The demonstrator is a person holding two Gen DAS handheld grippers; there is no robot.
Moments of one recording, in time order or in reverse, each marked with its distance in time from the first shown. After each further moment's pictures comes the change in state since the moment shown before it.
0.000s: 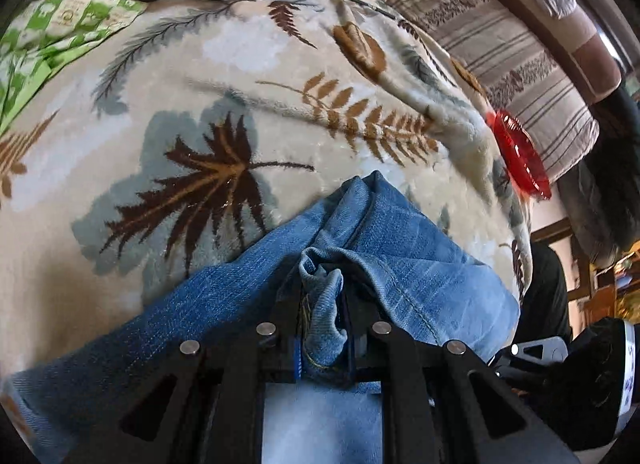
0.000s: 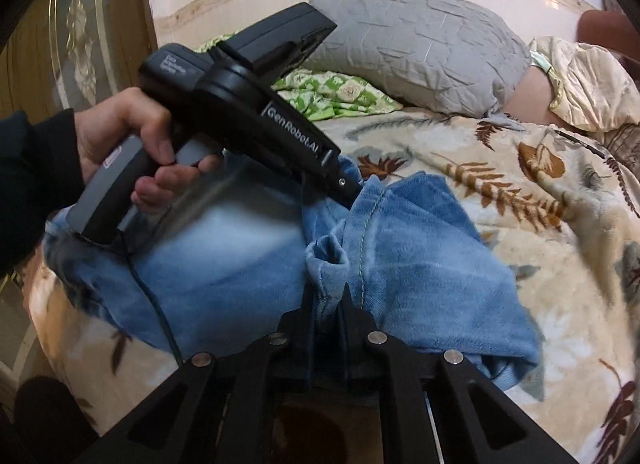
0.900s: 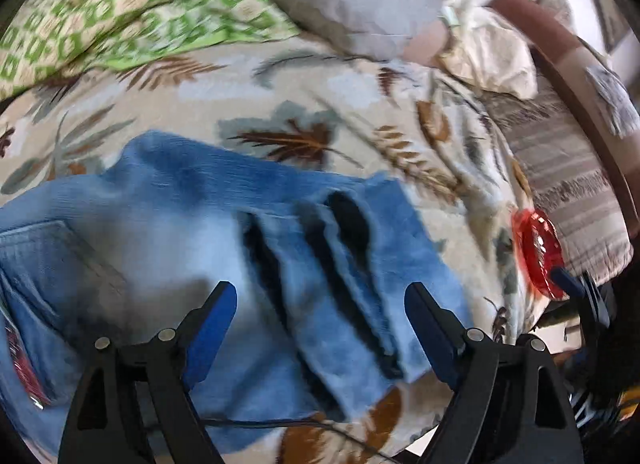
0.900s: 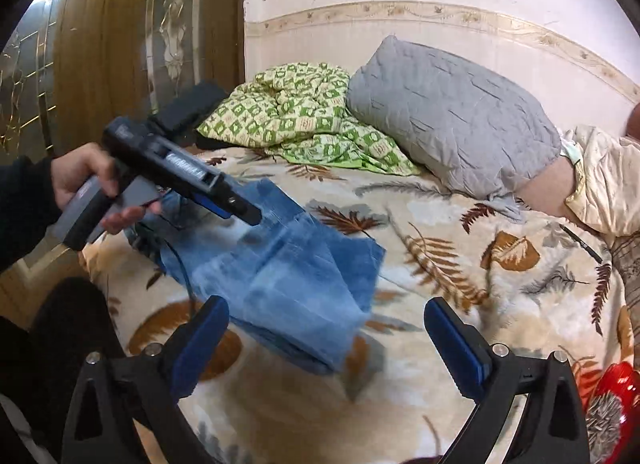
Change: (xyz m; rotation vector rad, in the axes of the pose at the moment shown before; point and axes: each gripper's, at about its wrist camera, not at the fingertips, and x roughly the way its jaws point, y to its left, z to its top) left arm -0.077 -0.063 -0.085 -0.424 -0.260 0.228; right arm -0.110 -0.089 0.029 -0.301 -0.074 0.183
